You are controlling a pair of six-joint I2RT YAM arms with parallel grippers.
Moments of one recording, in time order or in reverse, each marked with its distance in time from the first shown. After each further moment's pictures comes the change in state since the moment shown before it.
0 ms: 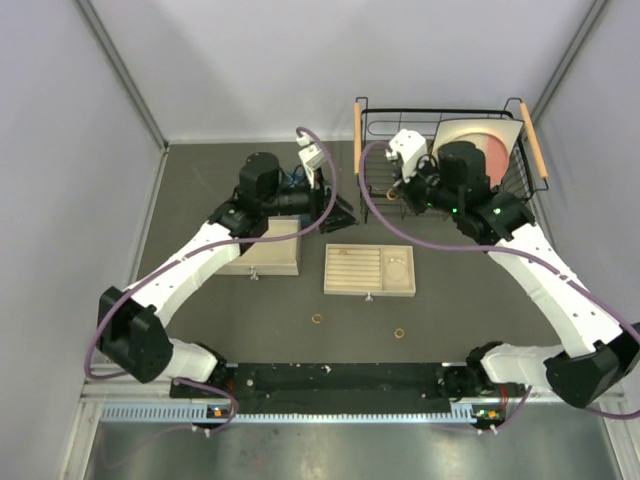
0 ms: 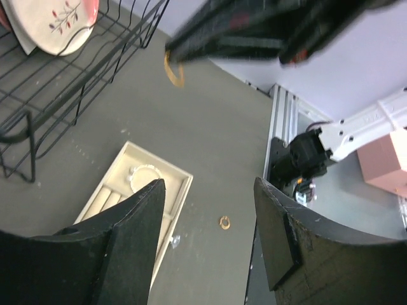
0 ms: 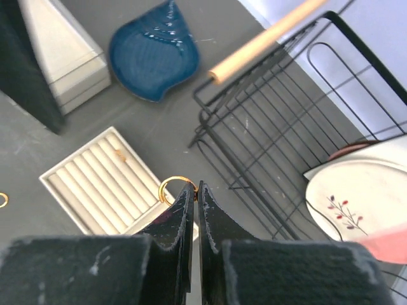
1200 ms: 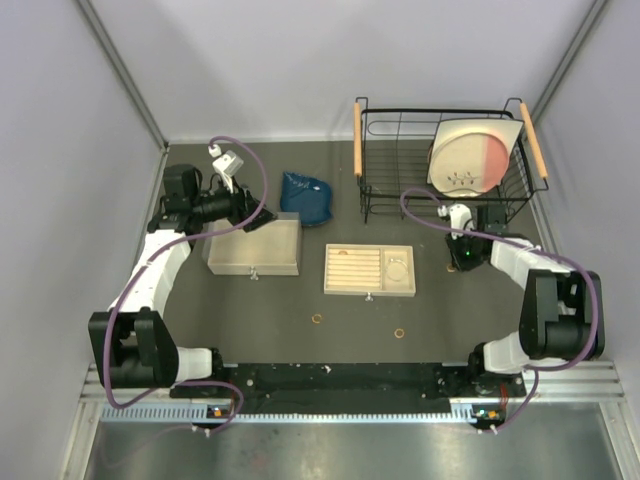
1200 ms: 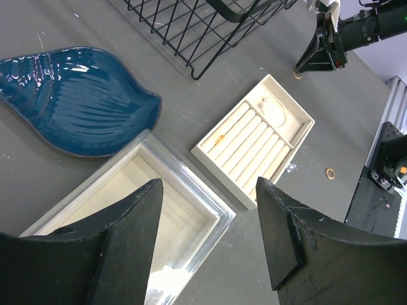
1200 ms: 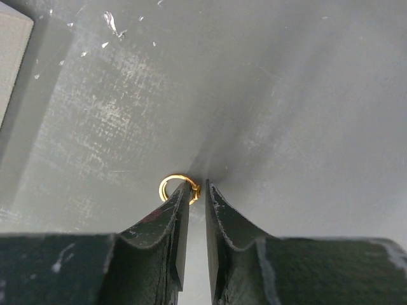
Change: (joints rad) left arm 0.546 -0.064 -0.147 -0.241 0.152 0.349; right arm -0.546 0.229 -0.636 0.264 -0.105 -0.138
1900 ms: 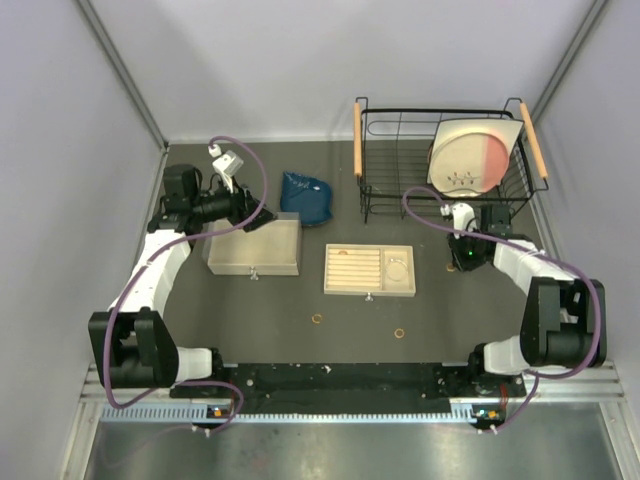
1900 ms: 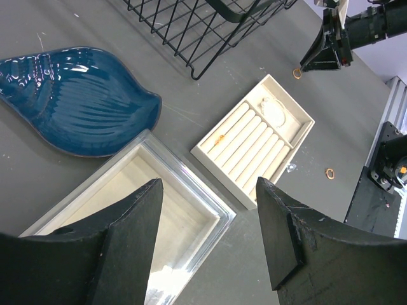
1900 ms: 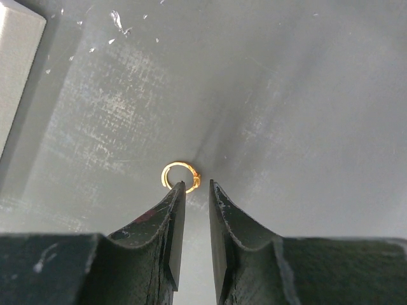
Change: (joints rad) left arm 0.000 0.000 0.000 0.000 0.000 0.000; right arm -0.010 -0.046 0.000 -0.034 -0.013 -0.001
